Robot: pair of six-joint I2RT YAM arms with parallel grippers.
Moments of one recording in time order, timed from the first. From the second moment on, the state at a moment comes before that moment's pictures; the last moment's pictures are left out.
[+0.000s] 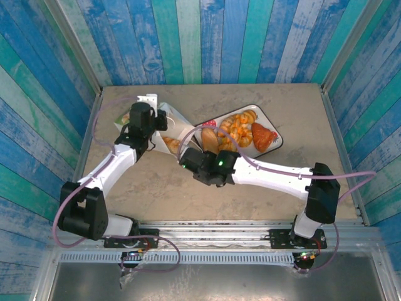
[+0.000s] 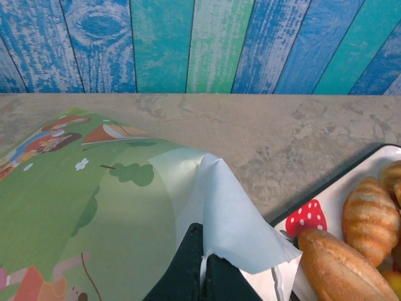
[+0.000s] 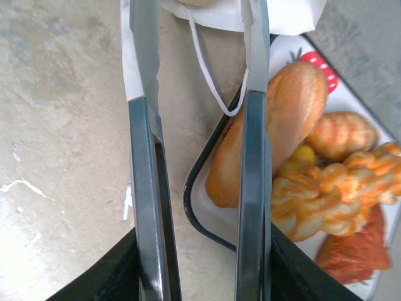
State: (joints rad) left arm -0.26 1.36 0.91 0.04 -0.04 -0.16; right arm 1.14 1.69 1.43 -0.85 0.46 -0.03
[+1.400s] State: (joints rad) left arm -0.26 1.32 0.88 0.03 0.01 -0.13; right arm 0.88 1.85 1.63 -0.91 -0.10 0.11
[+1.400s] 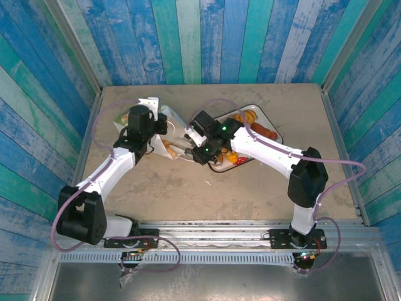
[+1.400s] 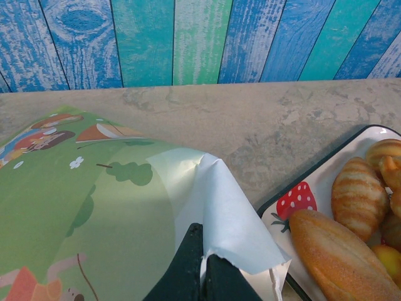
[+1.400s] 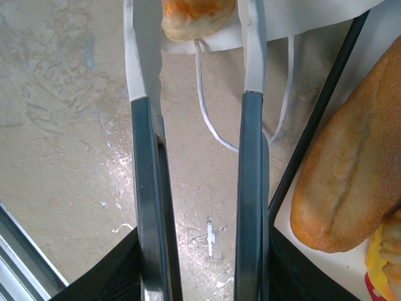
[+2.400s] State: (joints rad) left arm -0.26 1.32 0.88 0.03 0.04 -0.13; right arm 0.83 2.00 1.72 -0.90 -0.26 0.10
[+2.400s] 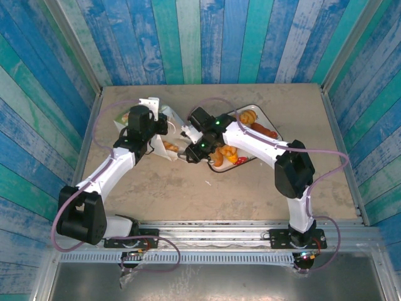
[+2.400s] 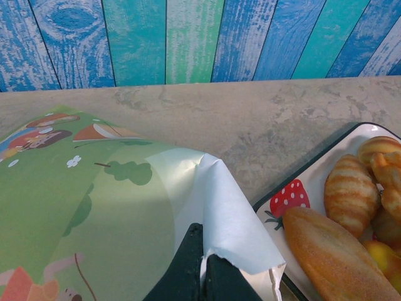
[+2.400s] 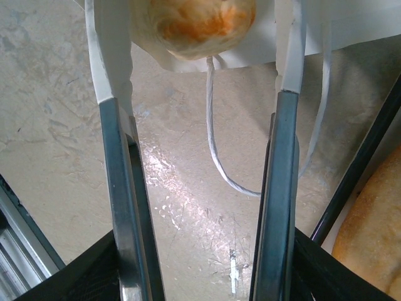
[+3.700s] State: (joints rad) left arm -0.26 1.27 0.87 0.02 -0.08 -0.24; right arm 0.83 1.69 1.55 -0.88 -0.10 0.28
